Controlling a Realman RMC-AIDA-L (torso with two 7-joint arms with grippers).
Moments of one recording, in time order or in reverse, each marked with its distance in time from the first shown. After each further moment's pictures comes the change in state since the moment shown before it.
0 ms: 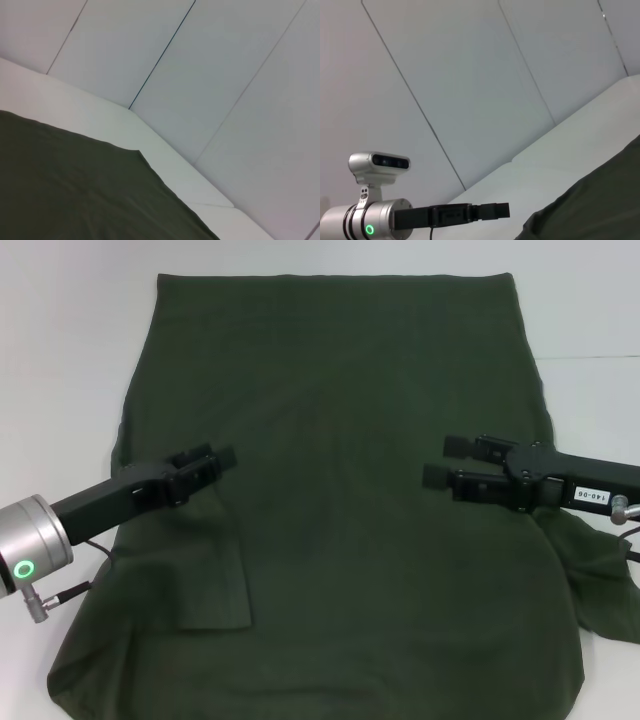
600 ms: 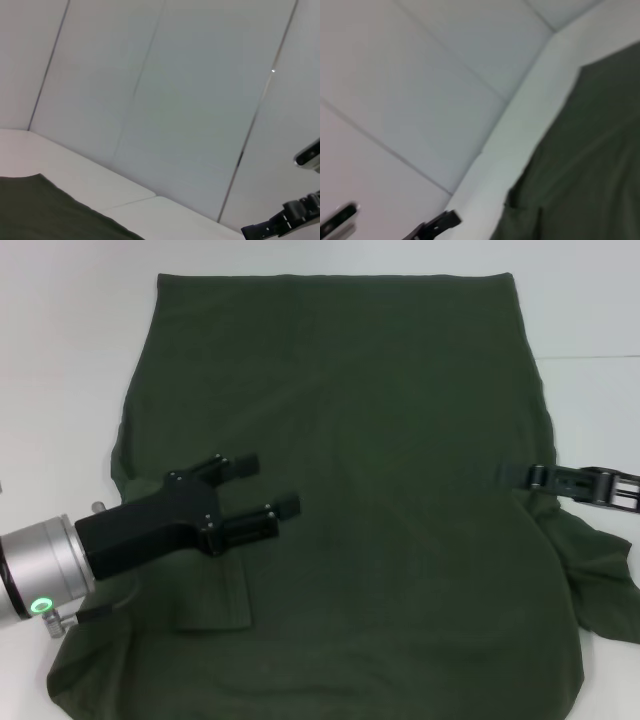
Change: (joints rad) left arm 0.007 0.000 0.066 -0.013 -0.015 0.205 0.289; right arm -0.077 -0.083 0.007 -0.011 -0.009 -0.036 0.417
